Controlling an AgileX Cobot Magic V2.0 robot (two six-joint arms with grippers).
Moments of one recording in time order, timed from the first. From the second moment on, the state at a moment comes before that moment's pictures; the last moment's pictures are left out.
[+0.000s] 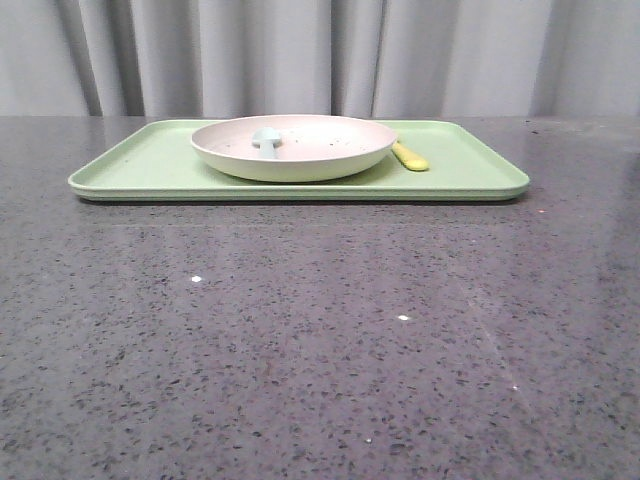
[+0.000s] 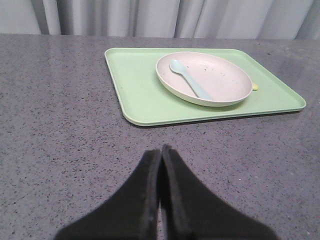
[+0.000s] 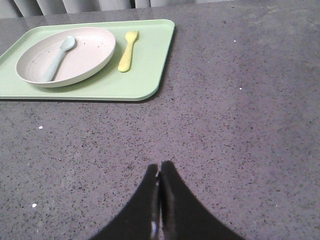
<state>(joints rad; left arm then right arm) -0.23 0.26 -0.54 -0.21 0.65 -0.02 0.36 0.23 -0.57 -0.10 0.78 0.33</state>
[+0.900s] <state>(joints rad) -0.03 0.00 -0.01 -0.07 0.16 -0.02 0.36 0.23 -0.57 -0.10 0.78 0.33</state>
